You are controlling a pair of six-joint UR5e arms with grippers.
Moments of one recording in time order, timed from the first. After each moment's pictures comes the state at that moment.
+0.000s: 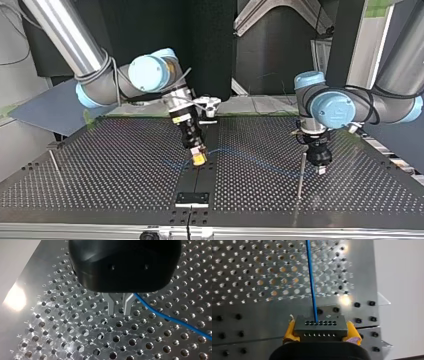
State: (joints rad) left arm -0.03 -1.77 -1.65 -2.84 -1.85 -1.78; right arm 2.28 -1.06 1.25 -0.36 1.51 1.62
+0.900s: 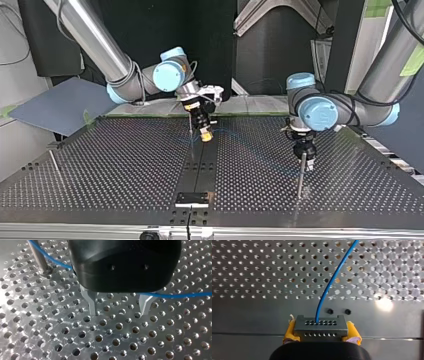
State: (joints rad) left arm -0.06 -1.85 -1.64 -2.85 -1.83 -1.79; right arm 2.29 -0.93 1.32 -0.36 1.52 1.58
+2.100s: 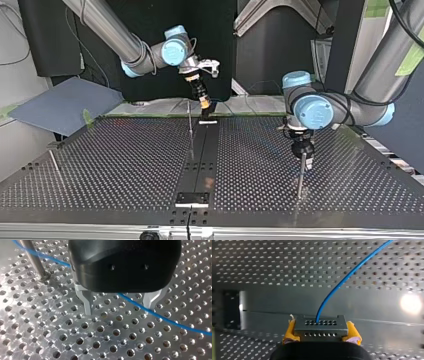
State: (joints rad) left arm -0.08 -1.85 -1.64 -2.85 -1.87 -1.79; right arm 2.30 -0.85 1.60 -0.59 1.55 1.58
